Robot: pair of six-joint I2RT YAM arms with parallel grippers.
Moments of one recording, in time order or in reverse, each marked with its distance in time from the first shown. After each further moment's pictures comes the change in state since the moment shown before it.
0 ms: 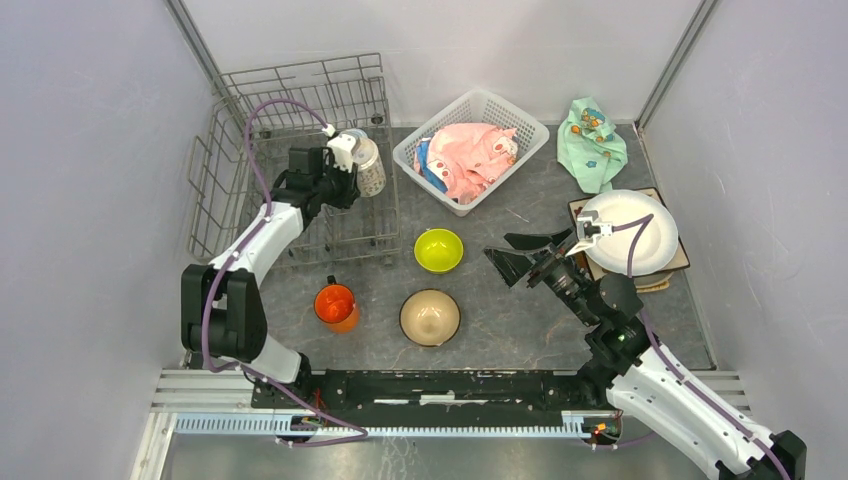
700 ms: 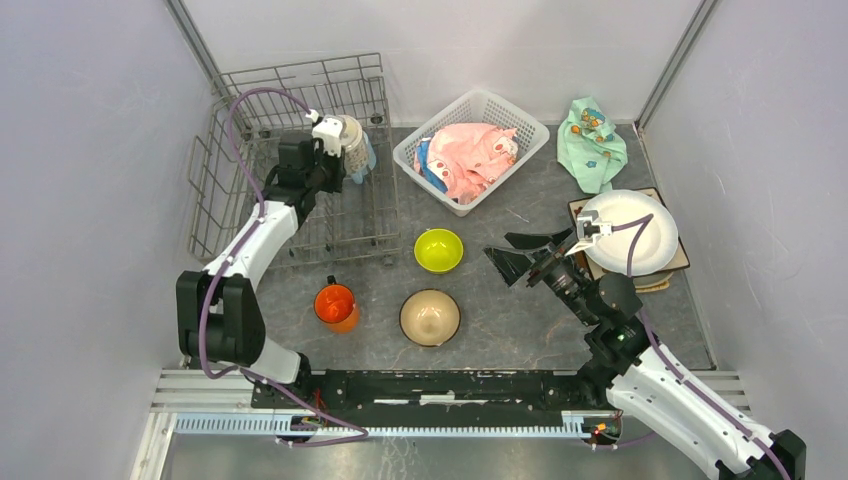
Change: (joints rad) left arm 0.014 -0.026 0.027 0.090 -0.116 -0.018; right arm 0.000 0.006 0.000 -0.001 0.012 -0.005
